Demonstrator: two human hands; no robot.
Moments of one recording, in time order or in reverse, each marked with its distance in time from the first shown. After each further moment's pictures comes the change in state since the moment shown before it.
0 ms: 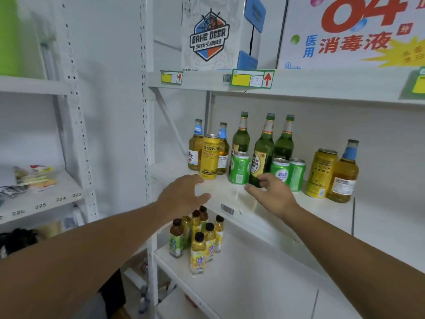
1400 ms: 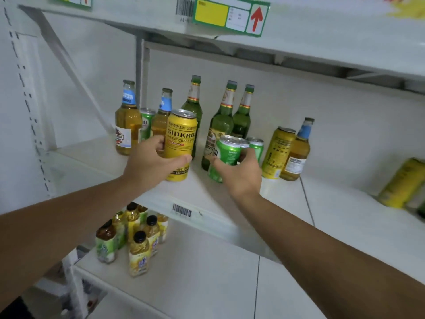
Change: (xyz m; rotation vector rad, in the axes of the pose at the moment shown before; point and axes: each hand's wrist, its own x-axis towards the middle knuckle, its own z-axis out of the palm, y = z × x) left_hand 0.117 0.018 0.045 -0.714 0.065 0.146; right_hand 0.056 0.007 0.036 0.085 0.524 0.203
